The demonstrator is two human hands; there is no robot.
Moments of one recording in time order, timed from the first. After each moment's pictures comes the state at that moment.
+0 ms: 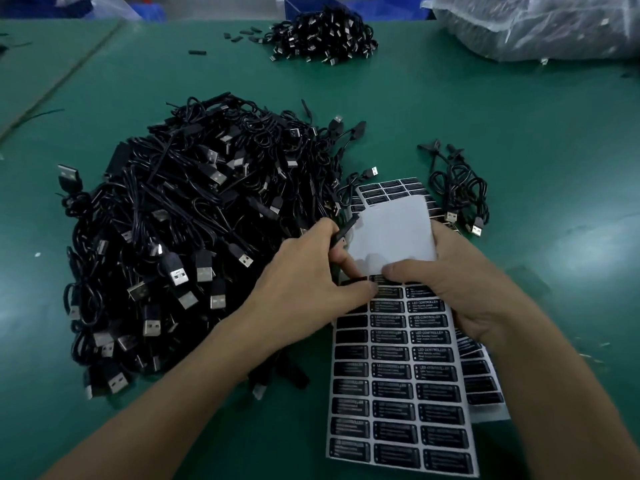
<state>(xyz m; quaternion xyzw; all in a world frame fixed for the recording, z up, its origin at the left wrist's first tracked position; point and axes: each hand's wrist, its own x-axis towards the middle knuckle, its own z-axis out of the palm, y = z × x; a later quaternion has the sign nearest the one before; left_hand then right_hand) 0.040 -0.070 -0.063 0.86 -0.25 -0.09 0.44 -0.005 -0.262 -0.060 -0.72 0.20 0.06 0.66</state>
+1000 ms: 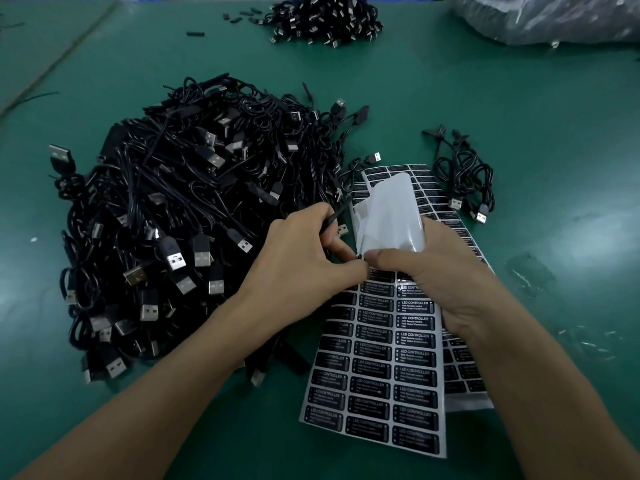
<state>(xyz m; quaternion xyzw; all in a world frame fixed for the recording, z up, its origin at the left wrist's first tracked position) 0.040 -0.070 -0.060 0.84 -0.23 -0.07 0.48 -0.004 -0.244 -0.067 -0.73 0.19 0.03 0.66</state>
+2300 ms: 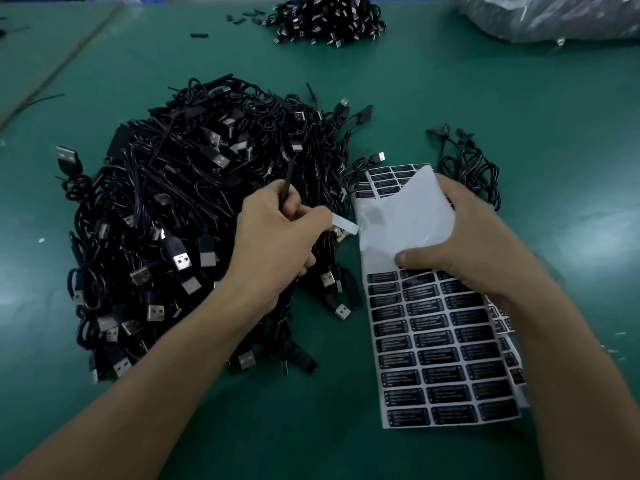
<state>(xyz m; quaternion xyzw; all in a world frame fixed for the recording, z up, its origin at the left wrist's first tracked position) 0.052 -0.063 -0.050 0.76 -0.03 -0.05 0.65 0.005 -0.284 -0.063 -0.89 0.12 -0.02 0.44</state>
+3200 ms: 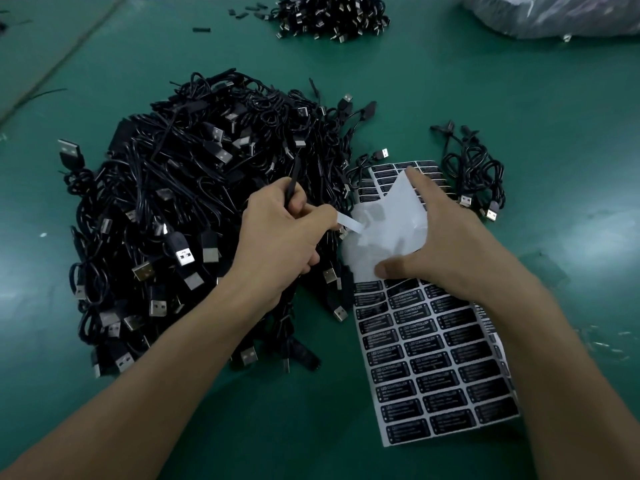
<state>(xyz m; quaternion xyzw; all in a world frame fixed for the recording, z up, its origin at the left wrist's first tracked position) 0.049 -0.062 -0.045 0.75 -0.04 -0.08 0.65 0.006 -0.264 -0.059 -0.94 0.09 0.02 0.34</state>
